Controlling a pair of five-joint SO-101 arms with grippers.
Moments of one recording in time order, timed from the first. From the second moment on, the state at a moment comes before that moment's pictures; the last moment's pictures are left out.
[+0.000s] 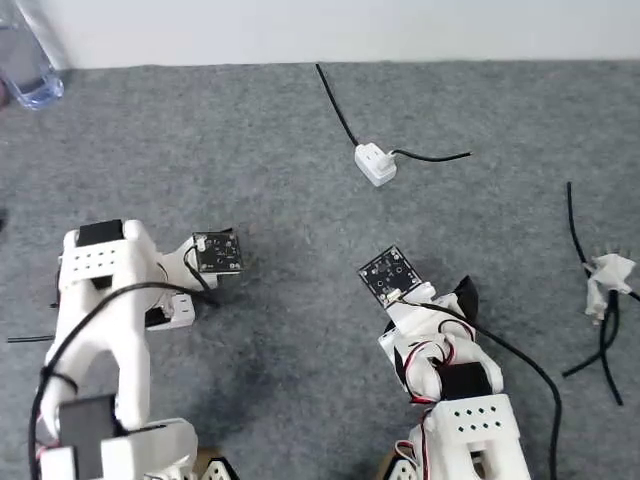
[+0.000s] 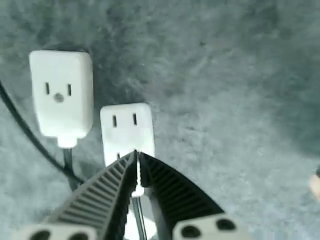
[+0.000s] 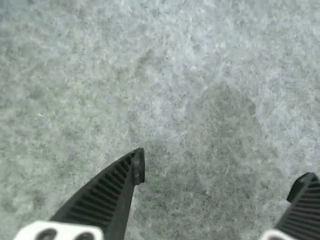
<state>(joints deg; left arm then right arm) -15.0 -7.0 34.4 80.1 -78.1 -10.7 -68.7 83.8 47.9 26.7</state>
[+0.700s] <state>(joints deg) -10.5 -1.0 34.2 78.3 -76.7 -10.7 -68.7 83.8 47.9 26.7</state>
